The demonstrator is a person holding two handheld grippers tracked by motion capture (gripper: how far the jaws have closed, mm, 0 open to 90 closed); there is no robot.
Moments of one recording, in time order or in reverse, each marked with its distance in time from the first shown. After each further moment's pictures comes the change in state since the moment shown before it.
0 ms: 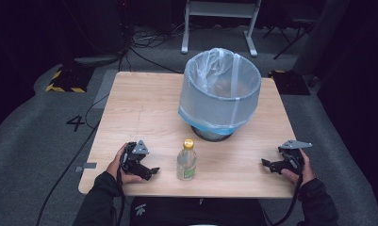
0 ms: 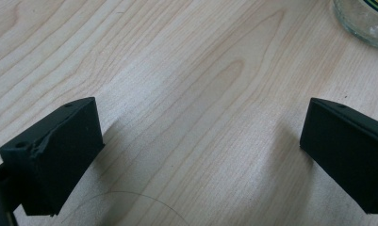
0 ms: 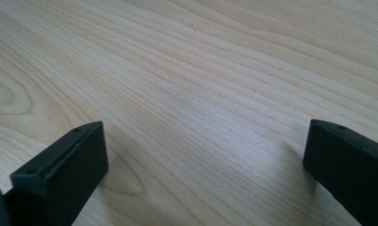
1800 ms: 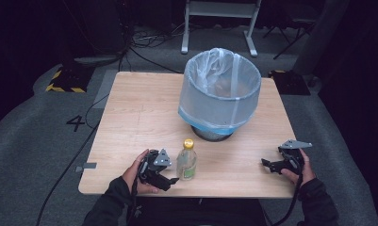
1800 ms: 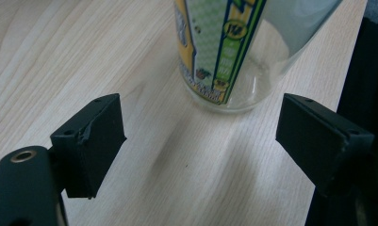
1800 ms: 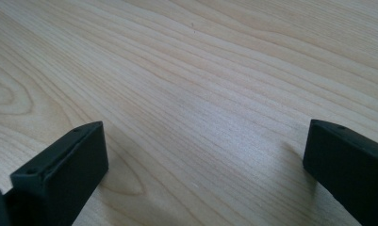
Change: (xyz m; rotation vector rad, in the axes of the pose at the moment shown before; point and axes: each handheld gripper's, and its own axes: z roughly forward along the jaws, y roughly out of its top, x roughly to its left) left arm -0.074 0.046 -0.004 0.011 -0.091 0.135; right arm 0.000 0.000 0.000 0.000 0.003 -0.004
